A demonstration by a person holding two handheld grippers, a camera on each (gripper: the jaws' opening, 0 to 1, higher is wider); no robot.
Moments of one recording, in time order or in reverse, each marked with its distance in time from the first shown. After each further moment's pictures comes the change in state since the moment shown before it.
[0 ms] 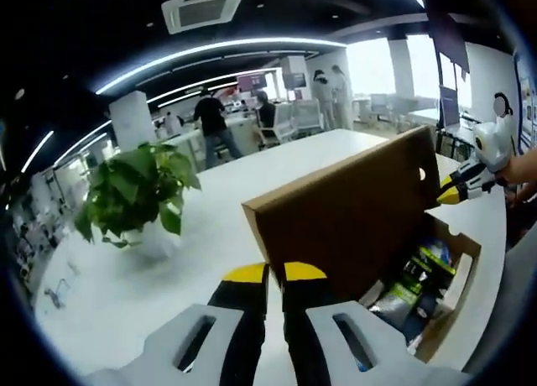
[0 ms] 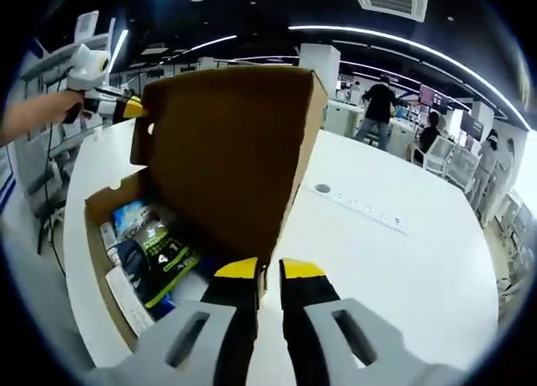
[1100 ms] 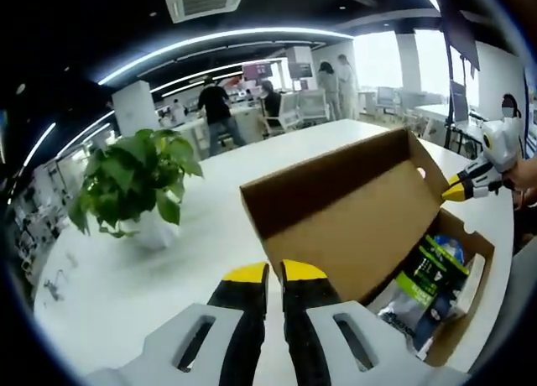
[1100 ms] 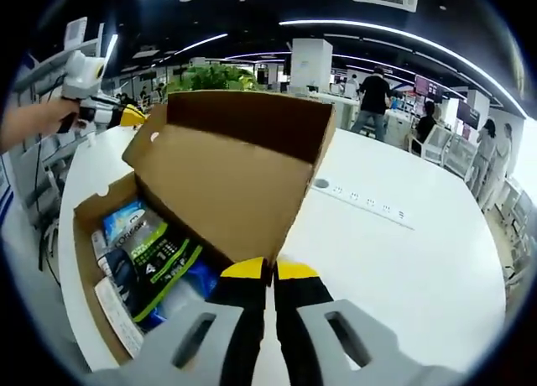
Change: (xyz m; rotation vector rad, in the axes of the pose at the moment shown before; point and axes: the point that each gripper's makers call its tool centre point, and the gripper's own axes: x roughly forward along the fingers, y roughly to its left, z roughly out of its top) left arm 0.024 0.010 -0.019 -0.035 0.057 0.025; right arm 0.019 -0.008 0.001 0.040 0.015 -0.012
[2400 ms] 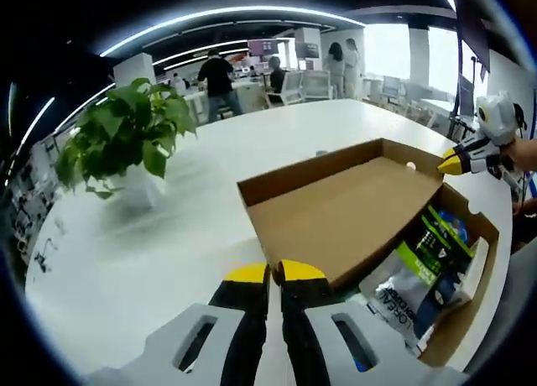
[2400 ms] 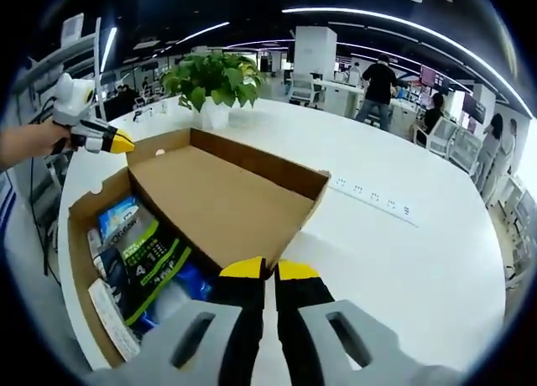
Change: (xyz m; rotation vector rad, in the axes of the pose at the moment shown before) left arm 0.017 -0.017 -0.050 -0.055 0.119 -0.018; right arm 0.018 -0.010 -0.001 0.016 0.077 0.026
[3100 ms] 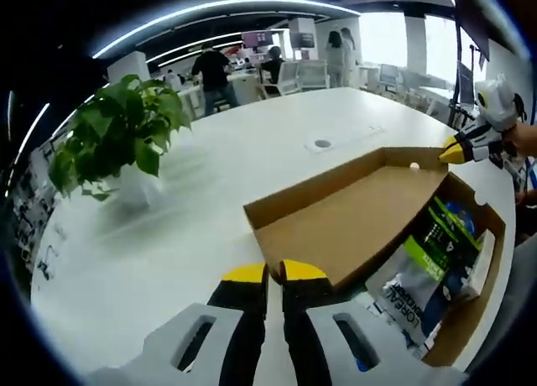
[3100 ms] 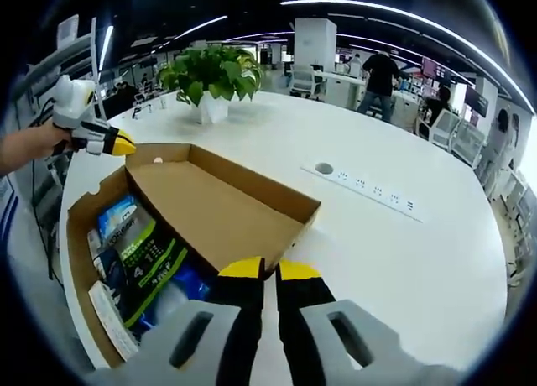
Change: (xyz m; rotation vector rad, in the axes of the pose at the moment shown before) left arm 0.010 0.000 -0.004 0.023 0.047 0.006; right arm 0.005 -0.002 -0.002 0.023 0.034 0.016
